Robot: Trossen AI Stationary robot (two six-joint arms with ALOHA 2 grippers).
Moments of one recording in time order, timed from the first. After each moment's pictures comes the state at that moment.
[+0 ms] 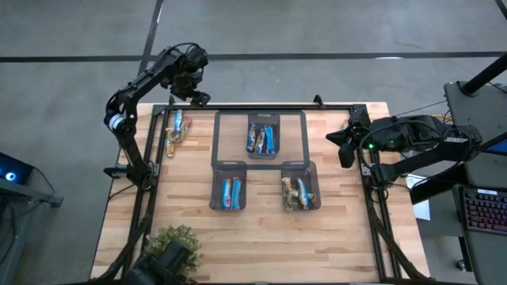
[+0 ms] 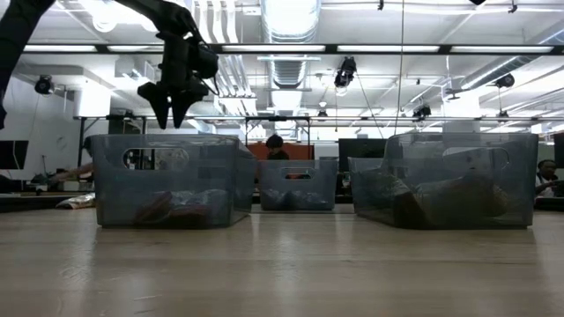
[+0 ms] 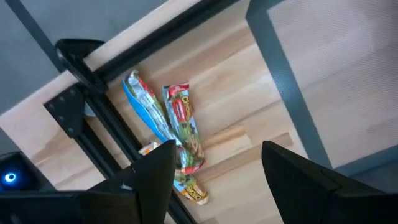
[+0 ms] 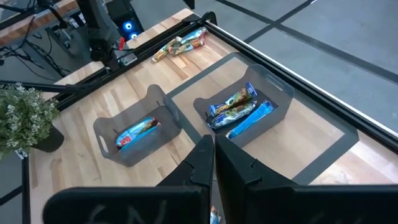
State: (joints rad) left arm 0.95 1.77 1.78 -1.50 -0.10 -0.12; right arm 0.14 0.92 1.30 -0.99 0.44 0.63
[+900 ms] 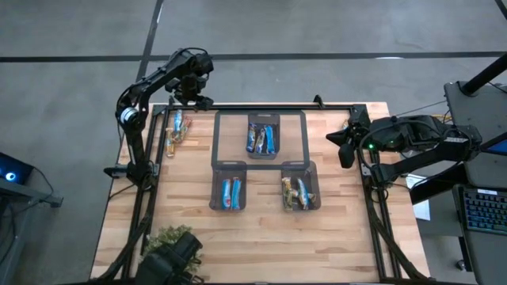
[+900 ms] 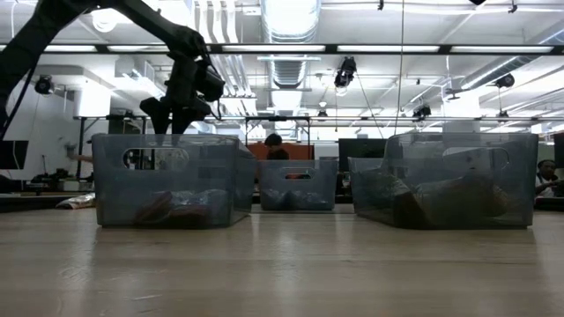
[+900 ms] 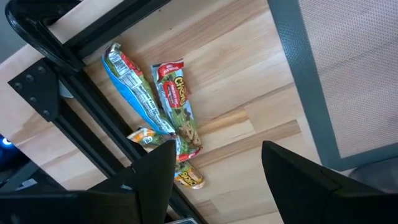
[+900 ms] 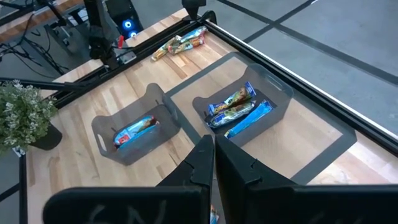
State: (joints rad) left arm 0.96 1.90 1.81 -1.57 -0.07 -0.14; right arm 0.14 0.92 1.30 -1.00 0.44 0.62
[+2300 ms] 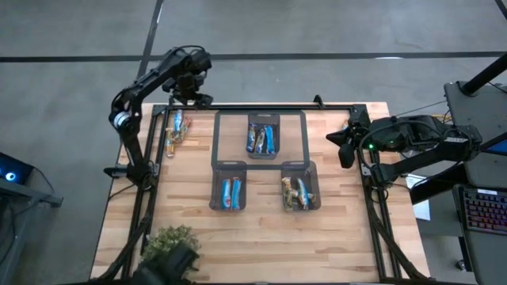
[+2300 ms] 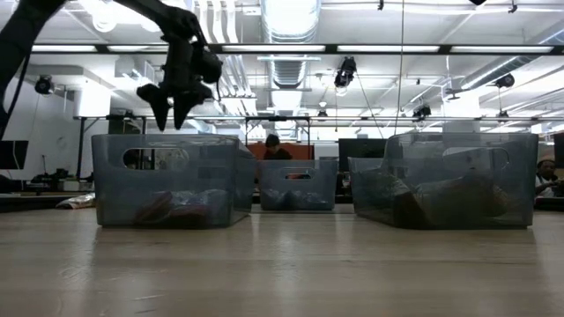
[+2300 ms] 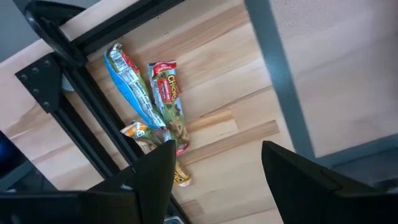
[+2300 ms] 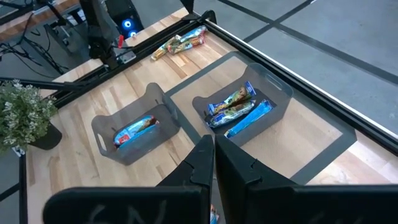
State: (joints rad) left arm 0.92 1.81 1.81 -1.57 -0.06 -0.22; right arm 0.14 0.92 1.30 -1.00 0.44 0.62
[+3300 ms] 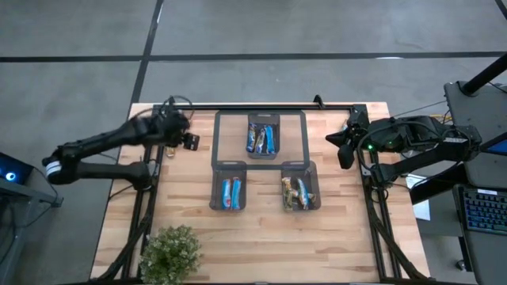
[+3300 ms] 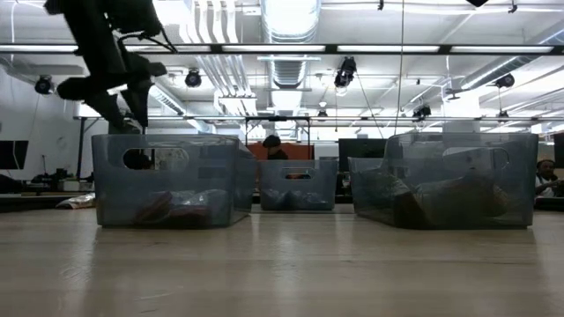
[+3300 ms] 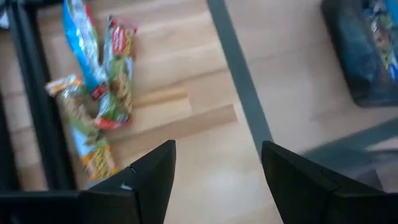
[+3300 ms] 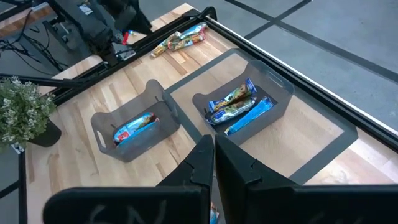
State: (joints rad) left arm 0.45 0.92 0.83 -0.97 -0.29 -0.78; right arm 0.14 0.92 1.29 -1.00 0.44 0.62
